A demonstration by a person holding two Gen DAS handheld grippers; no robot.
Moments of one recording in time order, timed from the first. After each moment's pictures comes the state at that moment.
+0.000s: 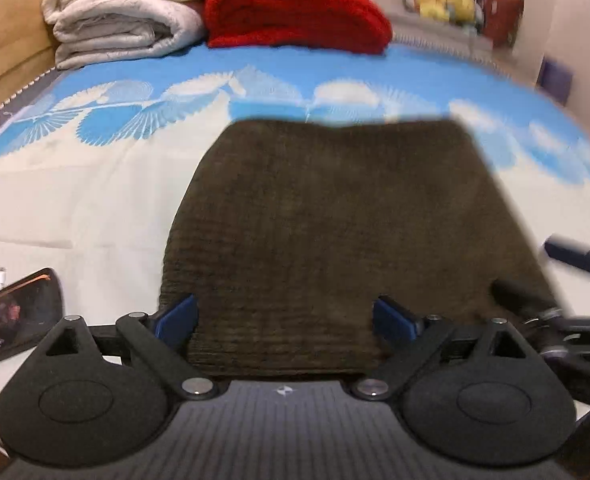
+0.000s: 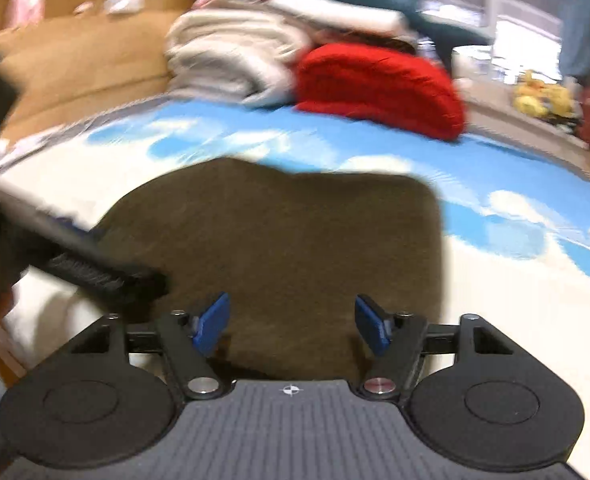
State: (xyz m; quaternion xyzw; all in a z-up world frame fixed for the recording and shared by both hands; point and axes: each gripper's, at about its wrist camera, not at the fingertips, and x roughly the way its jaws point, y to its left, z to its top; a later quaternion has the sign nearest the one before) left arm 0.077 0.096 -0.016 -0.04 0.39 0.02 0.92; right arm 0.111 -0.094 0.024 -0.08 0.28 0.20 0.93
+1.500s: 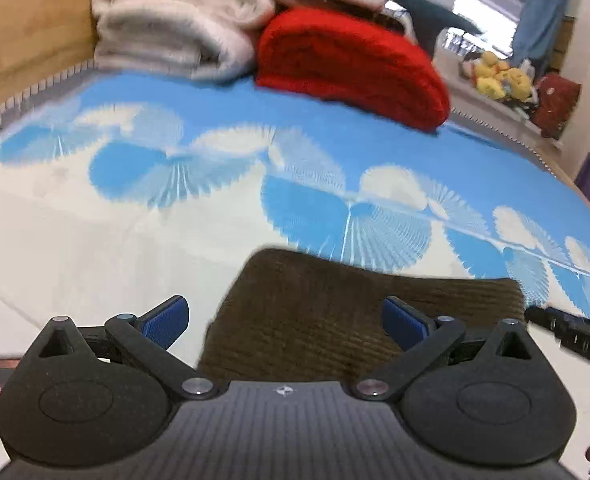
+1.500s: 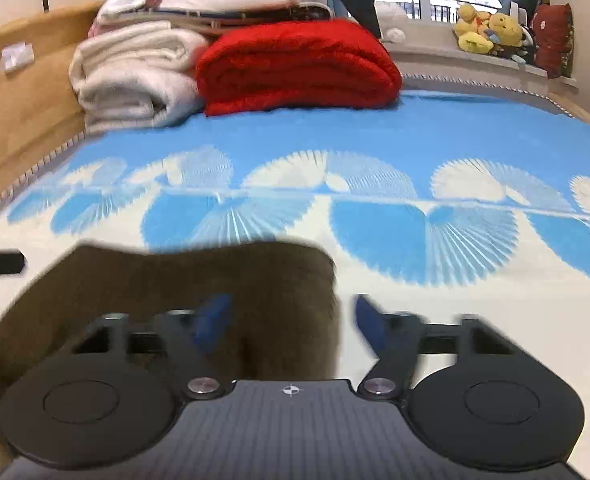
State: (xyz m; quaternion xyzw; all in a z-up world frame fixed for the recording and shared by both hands) left arm 0.194 0.144 0.026 -0.13 0.37 0.09 0.92; right arm 0.273 -0.163 0.031 0.03 0.33 0.15 0.93
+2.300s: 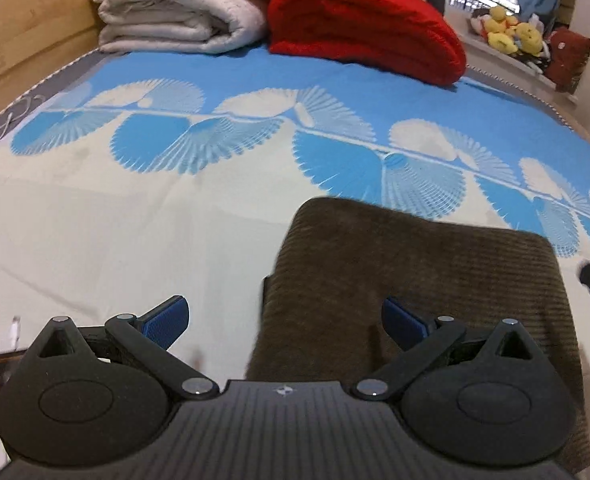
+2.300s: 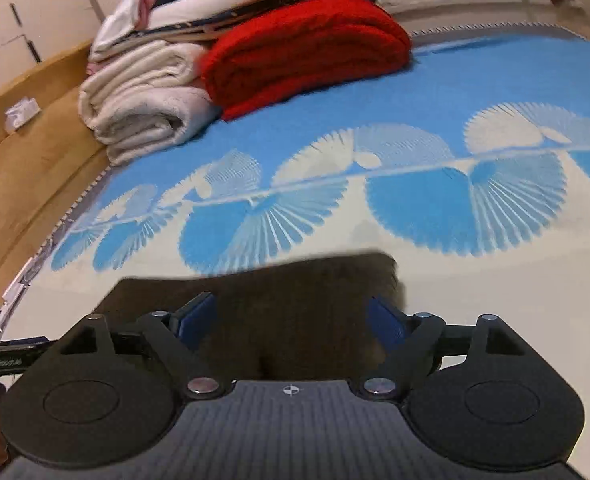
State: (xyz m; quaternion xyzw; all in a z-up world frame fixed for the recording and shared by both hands) left arm 0.177 0.169 0.004 -0.08 0.41 0.10 0.90; right arm 0.292 -0.177 0.026 0.14 0.38 0.19 0.90
